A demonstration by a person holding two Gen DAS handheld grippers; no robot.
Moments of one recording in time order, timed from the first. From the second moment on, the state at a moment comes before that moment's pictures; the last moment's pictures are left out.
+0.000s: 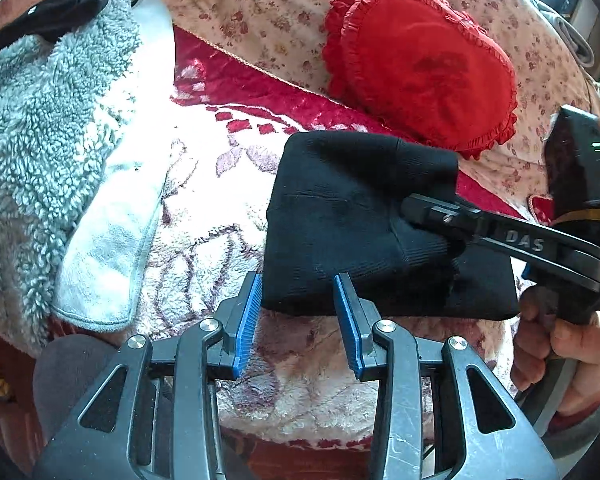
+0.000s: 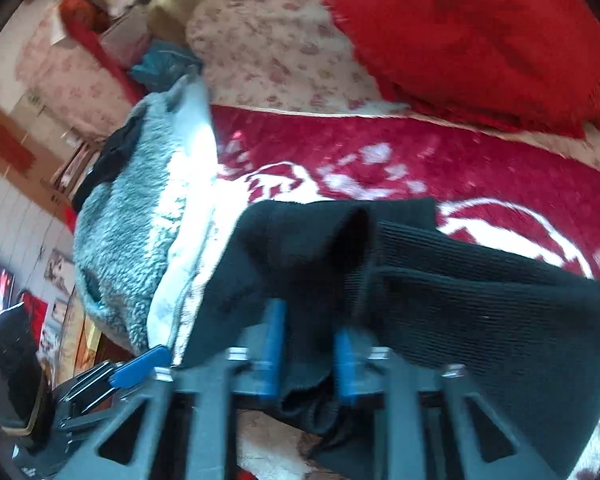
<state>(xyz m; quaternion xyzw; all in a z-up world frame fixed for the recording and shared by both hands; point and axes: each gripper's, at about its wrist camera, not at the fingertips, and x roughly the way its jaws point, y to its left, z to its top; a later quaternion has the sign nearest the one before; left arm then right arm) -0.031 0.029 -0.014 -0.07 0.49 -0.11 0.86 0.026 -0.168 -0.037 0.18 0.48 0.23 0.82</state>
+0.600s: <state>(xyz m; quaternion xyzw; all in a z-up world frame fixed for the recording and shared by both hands) -0.013 -0.041 -0.008 -0.02 0.49 -0.16 0.86 -0.037 -0.292 -0.004 0.13 0.45 0.10 0.88</state>
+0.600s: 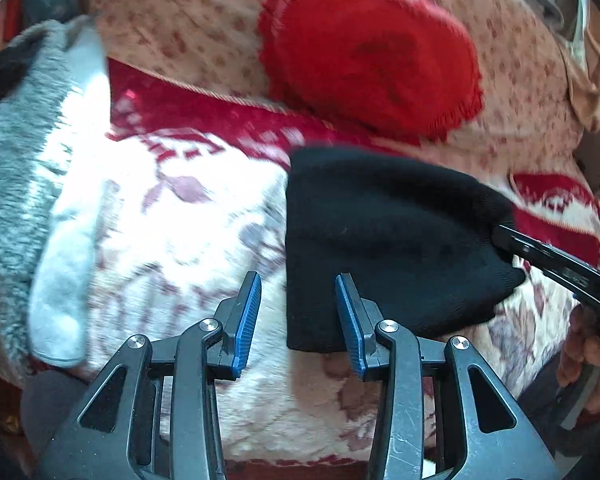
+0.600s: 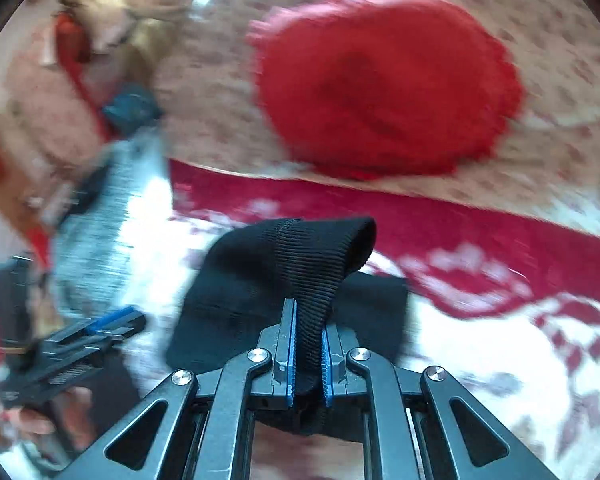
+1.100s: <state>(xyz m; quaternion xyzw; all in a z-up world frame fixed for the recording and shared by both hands) 0.033 -0.066 0.000 0.00 0.48 -0.15 0.86 -0.019 -0.275 0.022 0.12 0.43 0.12 0.89</state>
